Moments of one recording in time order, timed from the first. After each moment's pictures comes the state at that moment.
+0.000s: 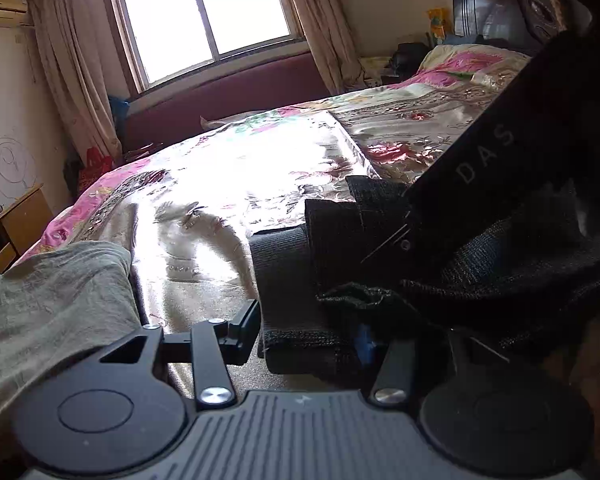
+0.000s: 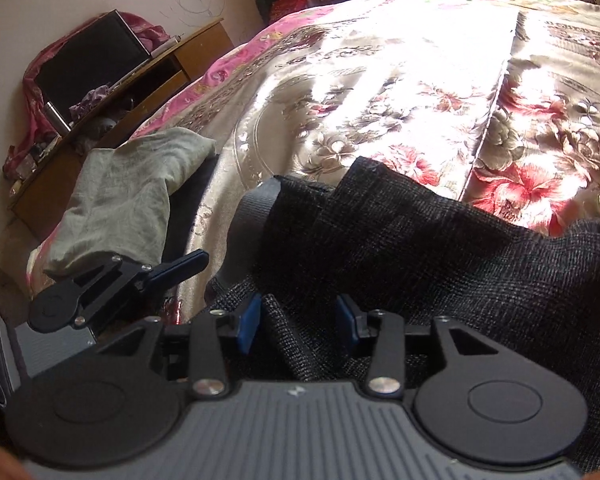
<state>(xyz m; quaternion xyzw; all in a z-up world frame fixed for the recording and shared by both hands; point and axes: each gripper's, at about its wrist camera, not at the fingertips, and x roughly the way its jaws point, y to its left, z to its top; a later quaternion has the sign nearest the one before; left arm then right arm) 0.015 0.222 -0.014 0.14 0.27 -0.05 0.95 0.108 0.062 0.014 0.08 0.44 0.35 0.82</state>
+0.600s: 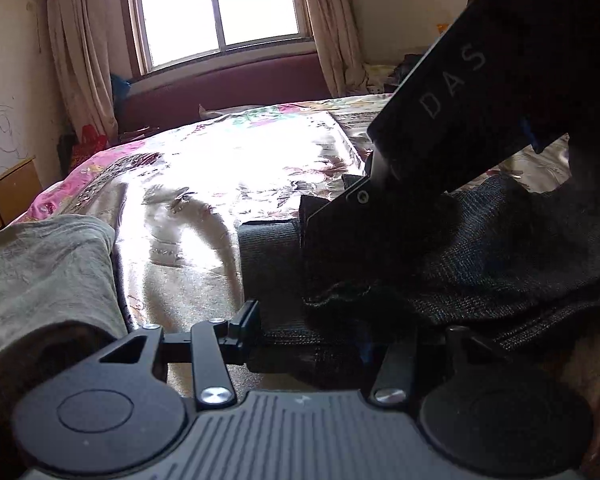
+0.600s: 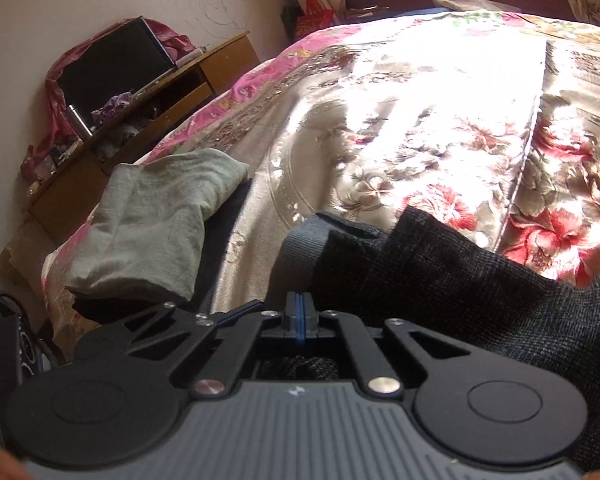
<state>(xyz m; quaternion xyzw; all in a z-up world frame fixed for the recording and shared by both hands) 0.018 0.225 -0.019 0.09 0.27 -0.06 0.96 0.097 0.087 0.043 0.04 0.39 0.41 0.82</state>
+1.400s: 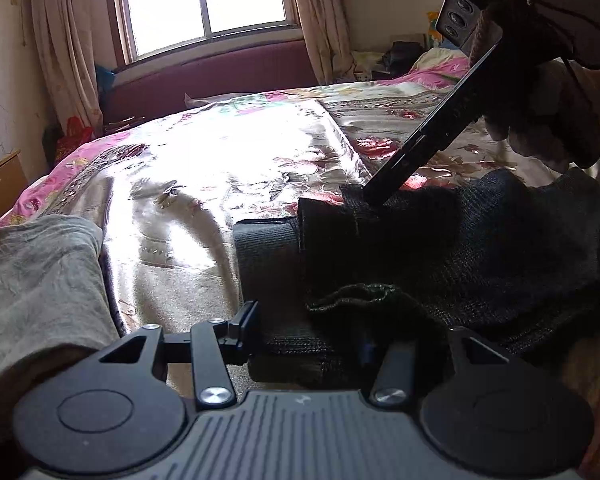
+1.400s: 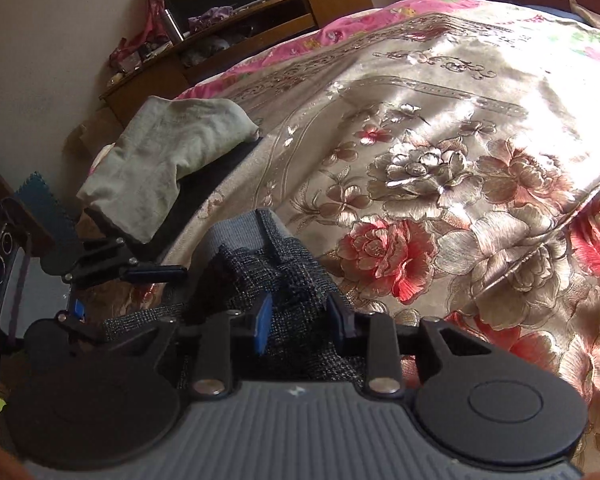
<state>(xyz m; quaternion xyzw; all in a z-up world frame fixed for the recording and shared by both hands) 0.033 0.231 -0.016 0.09 0.30 -0.08 0.95 0.223 0.040 0.023 -0.08 0.42 0.55 0.72</state>
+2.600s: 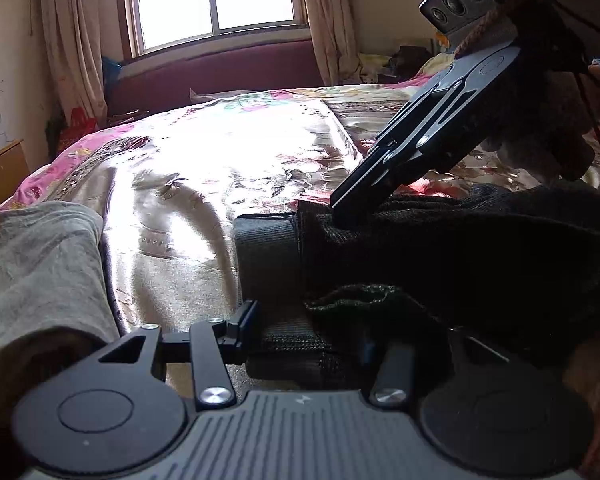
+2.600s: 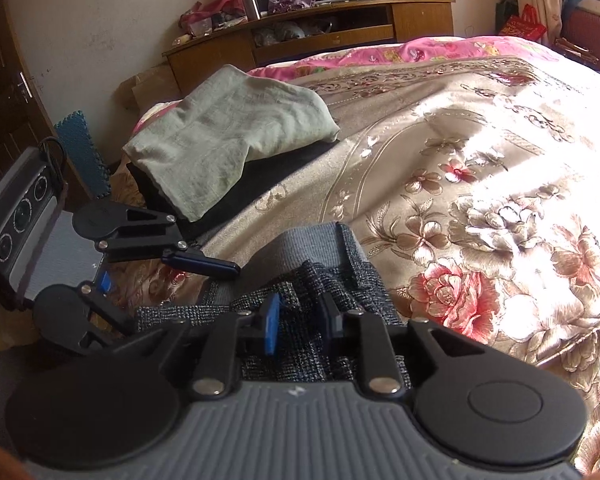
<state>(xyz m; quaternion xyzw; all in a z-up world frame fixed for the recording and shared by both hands) 0.030 0.231 -0.020 0.07 0.30 -0.08 0.95 0.193 0.075 0.029 -0.15 0.34 0.63 0.68</state>
